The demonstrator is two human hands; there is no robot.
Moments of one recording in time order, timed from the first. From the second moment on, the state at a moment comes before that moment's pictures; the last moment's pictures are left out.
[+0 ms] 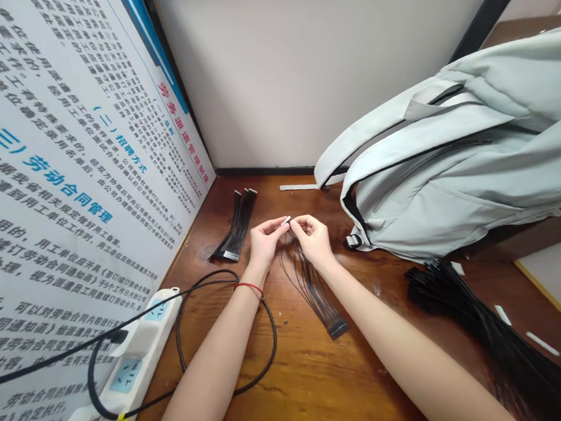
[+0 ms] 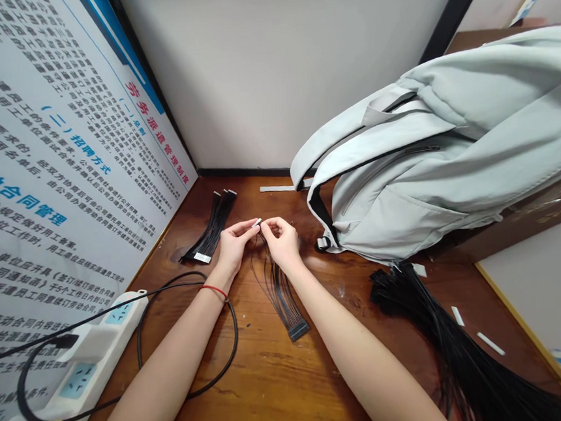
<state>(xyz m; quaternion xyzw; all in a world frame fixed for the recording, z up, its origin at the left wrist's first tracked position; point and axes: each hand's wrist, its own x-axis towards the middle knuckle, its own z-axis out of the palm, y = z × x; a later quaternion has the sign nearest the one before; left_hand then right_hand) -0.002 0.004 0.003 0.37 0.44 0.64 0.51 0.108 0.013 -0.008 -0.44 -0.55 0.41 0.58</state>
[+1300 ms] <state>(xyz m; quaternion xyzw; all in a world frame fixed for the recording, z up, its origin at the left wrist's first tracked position) -0.004 0.005 0.003 0.31 0.42 0.67 0.53 0.105 -0.004 0.017 -0.47 -0.61 0.30 0.56</state>
